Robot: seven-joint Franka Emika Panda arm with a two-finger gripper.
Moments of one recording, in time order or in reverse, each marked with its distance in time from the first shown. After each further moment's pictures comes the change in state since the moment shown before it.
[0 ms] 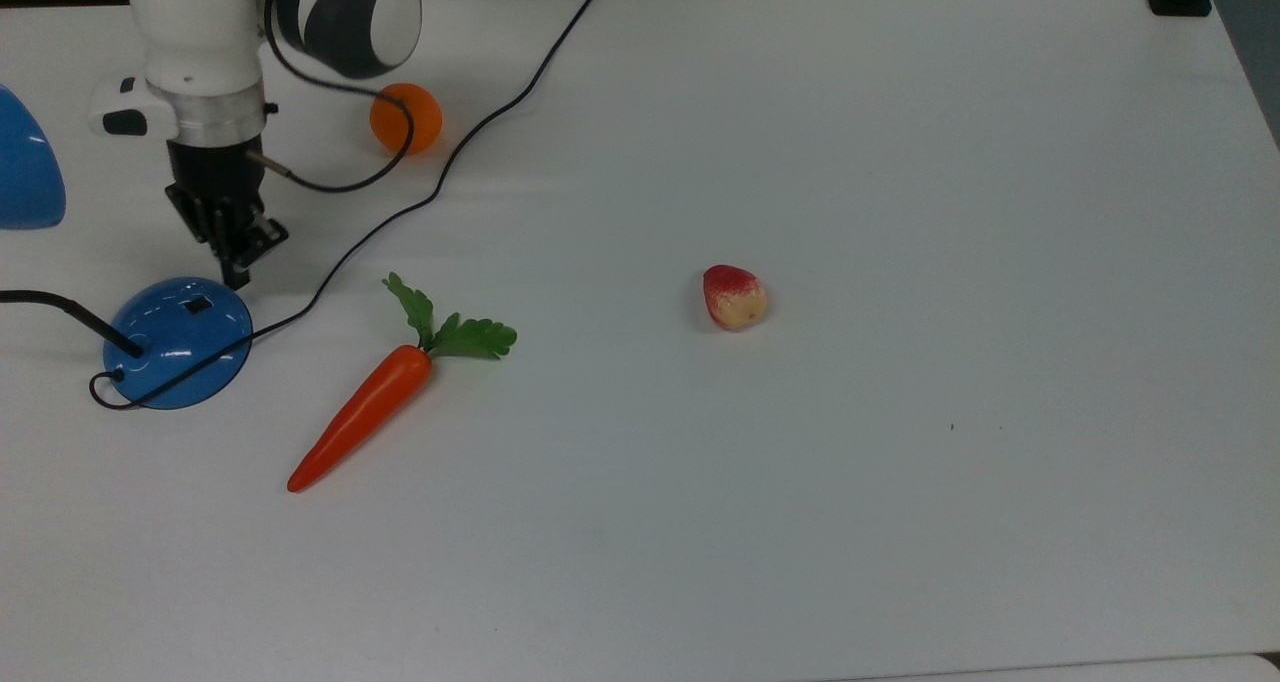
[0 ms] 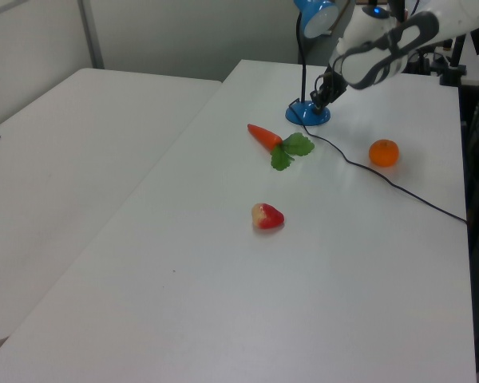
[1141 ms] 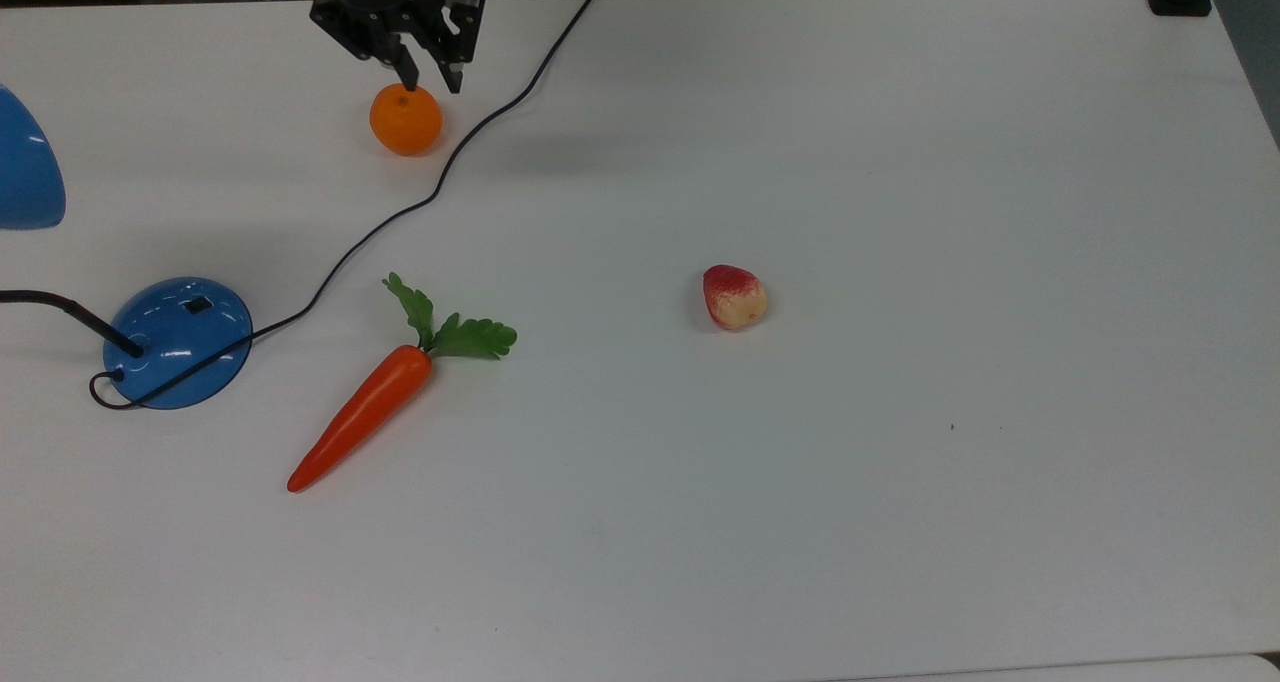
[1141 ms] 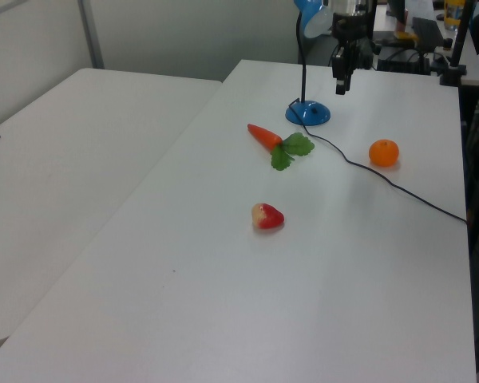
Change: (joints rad) arm 0.120 -0.312 0.091 0.171 -0.044 -0.943 -0.154
